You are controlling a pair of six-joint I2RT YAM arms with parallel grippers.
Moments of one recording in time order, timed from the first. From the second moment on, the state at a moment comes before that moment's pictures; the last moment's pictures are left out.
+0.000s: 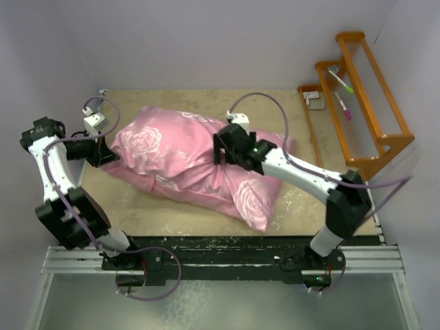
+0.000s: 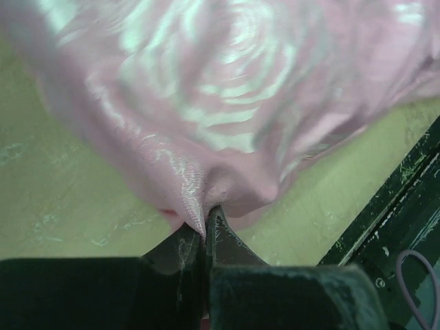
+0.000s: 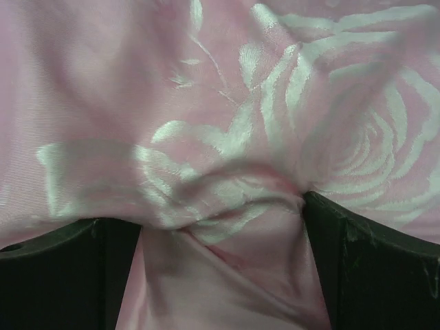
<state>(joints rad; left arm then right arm) 0.58 1.55 1.43 -1.33 0.97 1.13 0.83 1.54 1.19 -0.50 0.44 0.63</state>
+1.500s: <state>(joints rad) 0.15 1.17 1.75 -0.95 1.07 0.38 1.07 1.36 1.15 0.02 0.38 -0.64</state>
